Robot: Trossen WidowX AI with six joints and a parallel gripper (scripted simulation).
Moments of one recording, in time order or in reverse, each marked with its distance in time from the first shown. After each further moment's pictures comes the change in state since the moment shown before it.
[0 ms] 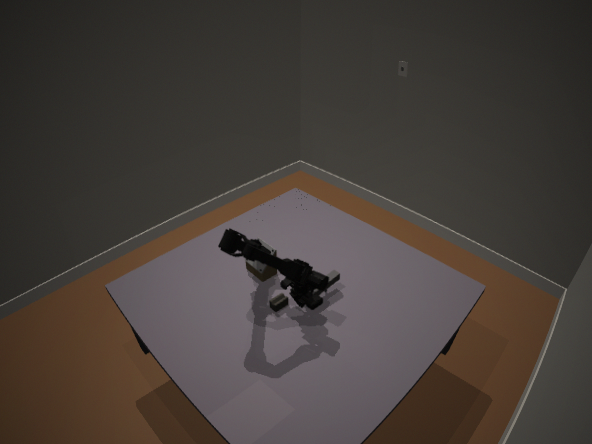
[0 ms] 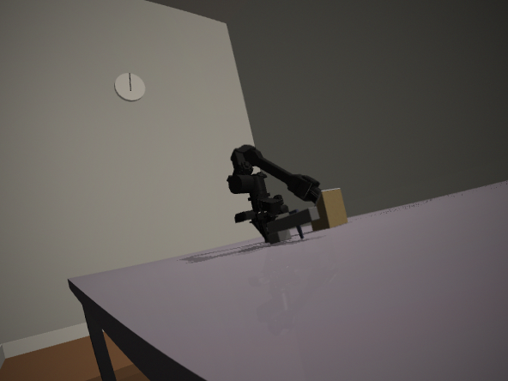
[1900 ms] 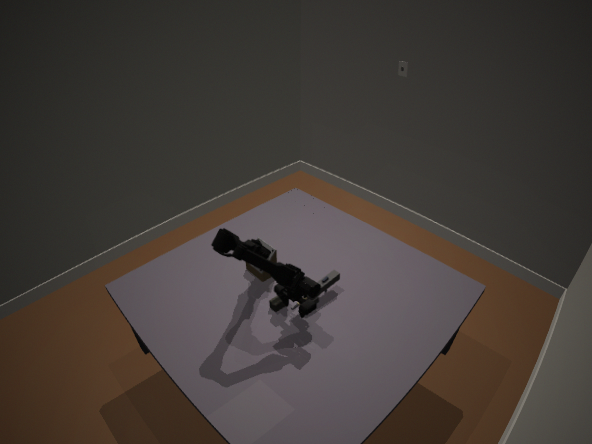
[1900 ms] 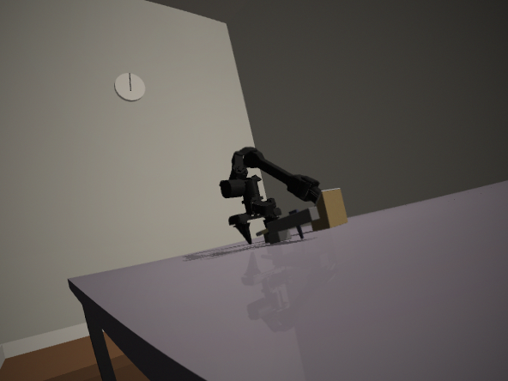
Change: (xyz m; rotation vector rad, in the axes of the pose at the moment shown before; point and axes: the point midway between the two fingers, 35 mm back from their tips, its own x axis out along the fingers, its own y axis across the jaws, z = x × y) arm 0.003 -0.001 -0.036 -0.010 0.006 -0.001
